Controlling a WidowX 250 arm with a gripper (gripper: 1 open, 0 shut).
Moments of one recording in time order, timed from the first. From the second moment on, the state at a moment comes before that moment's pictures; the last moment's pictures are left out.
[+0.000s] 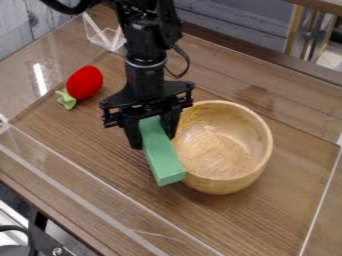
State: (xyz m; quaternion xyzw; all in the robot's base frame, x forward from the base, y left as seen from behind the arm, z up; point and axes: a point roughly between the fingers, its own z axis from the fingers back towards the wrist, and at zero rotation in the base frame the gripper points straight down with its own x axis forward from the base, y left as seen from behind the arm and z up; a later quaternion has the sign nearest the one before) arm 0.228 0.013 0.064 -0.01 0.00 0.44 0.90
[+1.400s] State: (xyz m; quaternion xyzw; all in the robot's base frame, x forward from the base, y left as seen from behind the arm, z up) arm 0.242 -0.068 0.050 -0.02 -0.02 0.42 0.91
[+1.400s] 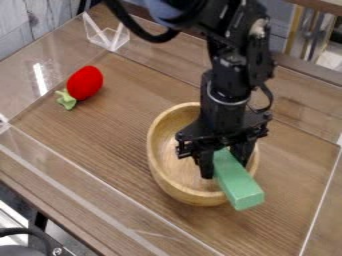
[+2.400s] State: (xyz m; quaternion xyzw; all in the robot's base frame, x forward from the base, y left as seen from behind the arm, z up) arm 0.232 -0.052 0.059 -0.01 -0.01 0.41 0.91
